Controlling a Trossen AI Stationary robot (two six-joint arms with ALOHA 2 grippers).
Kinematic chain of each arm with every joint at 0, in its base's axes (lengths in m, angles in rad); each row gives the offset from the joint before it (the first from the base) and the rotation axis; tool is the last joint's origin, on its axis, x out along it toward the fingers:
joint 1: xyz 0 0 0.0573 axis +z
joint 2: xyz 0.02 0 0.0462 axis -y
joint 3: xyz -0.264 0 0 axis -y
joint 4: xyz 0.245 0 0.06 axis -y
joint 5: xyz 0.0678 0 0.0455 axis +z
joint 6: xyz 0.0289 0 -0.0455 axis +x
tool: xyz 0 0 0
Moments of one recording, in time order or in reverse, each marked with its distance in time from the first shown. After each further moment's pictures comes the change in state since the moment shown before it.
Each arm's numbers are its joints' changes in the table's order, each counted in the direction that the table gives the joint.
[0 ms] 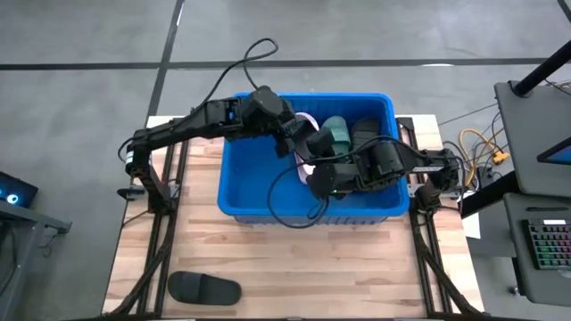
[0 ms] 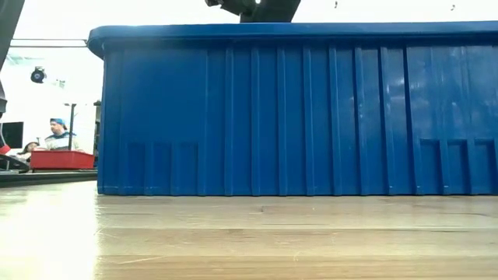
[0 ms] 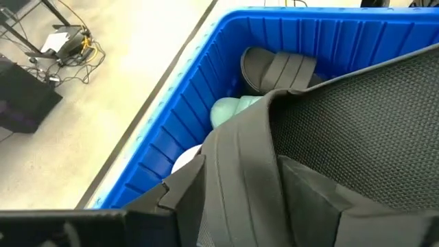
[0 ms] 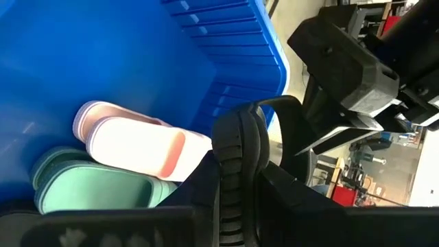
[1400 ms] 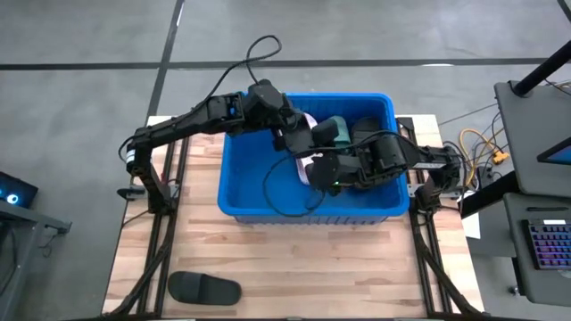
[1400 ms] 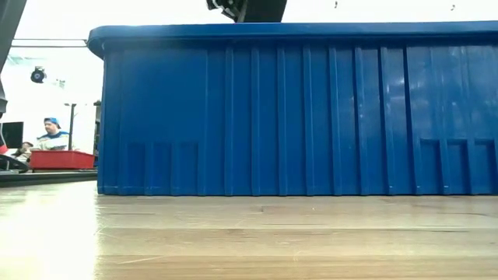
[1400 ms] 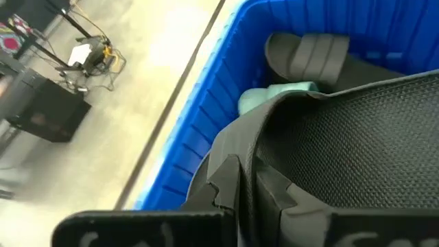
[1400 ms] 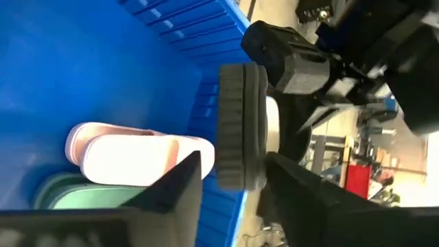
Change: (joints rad) left arm 0.050 0.000 -0.021 0.018 0.029 0.143; right arm -0.025 0.015 0.000 0.046 -0.017 0.122
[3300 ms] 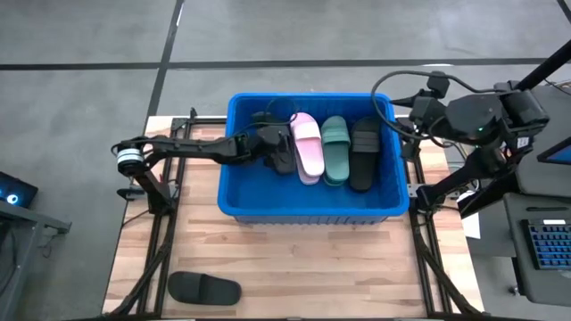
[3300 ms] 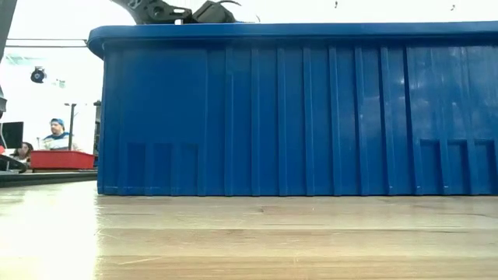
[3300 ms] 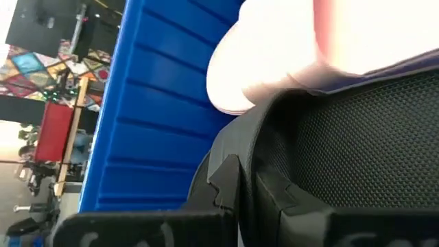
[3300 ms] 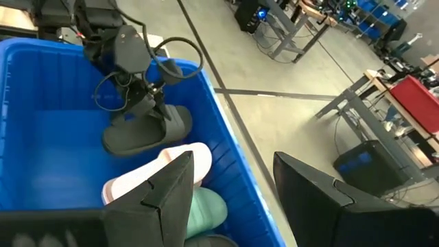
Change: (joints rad) left arm 0.046 0.075 -0.900 0.842 0.238 0.449; right arm -0.001 0.460 -0.003 -0.110 -0.009 0.492
